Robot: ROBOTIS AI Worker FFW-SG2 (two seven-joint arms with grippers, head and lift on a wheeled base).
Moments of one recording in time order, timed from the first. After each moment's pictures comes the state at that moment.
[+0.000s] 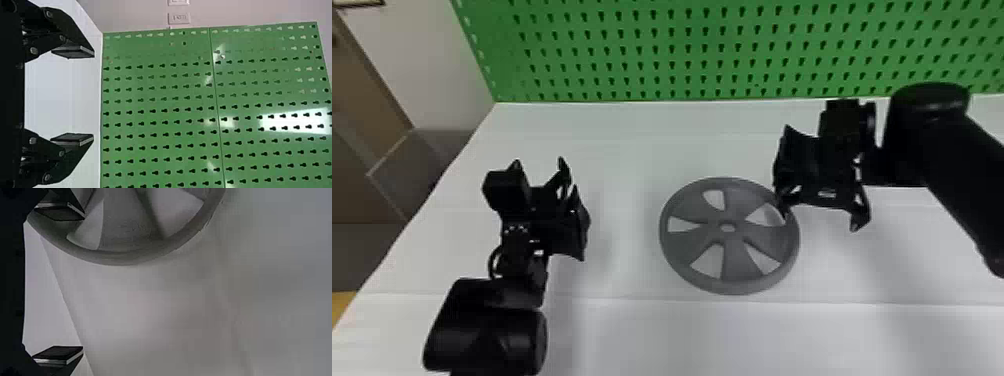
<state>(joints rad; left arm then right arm) 0.01 0.08 0.01 -1.52 0.01 -0.13 0.16 -0.96 -0.15 0.33 -0.59 -1.73 1.22 -1.48</state>
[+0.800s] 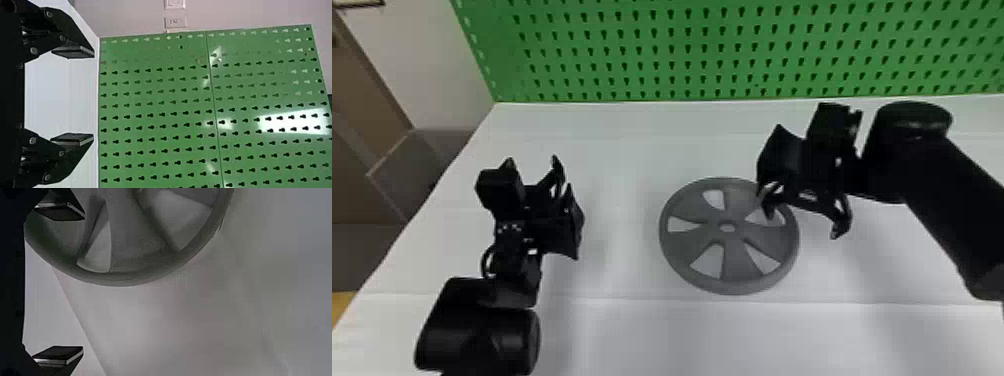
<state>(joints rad) 0.01 0.11 0.00 -1.53 0.02 -0.13 0.18 -0.88 -0.12 0.30 -0.70 -1.85 1.03 -1.57</state>
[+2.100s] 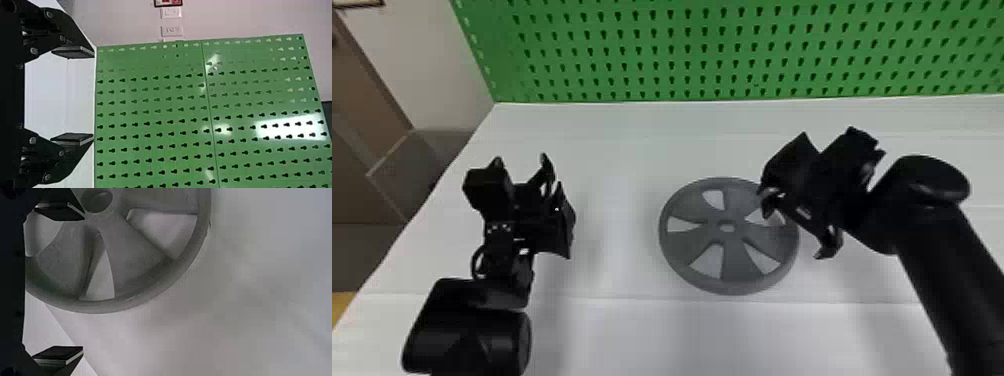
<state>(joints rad) 0.03 0.13 0.01 -1.57 0.03 -0.12 0.21 -0.53 -0.09 0.11 -1.17 -1.81 0.75 -1.57</state>
